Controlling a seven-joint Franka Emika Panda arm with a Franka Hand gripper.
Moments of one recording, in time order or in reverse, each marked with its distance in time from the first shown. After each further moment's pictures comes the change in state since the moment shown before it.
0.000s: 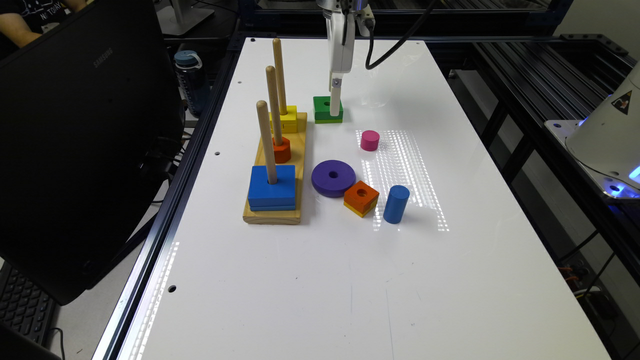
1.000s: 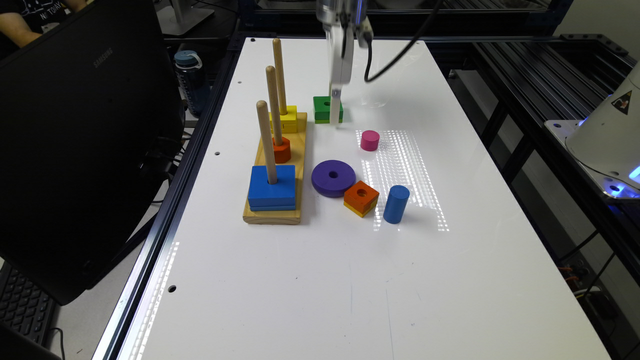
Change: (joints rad) arm 0.000 0.084 -0.006 0.013 -0.020 0.075 0.007
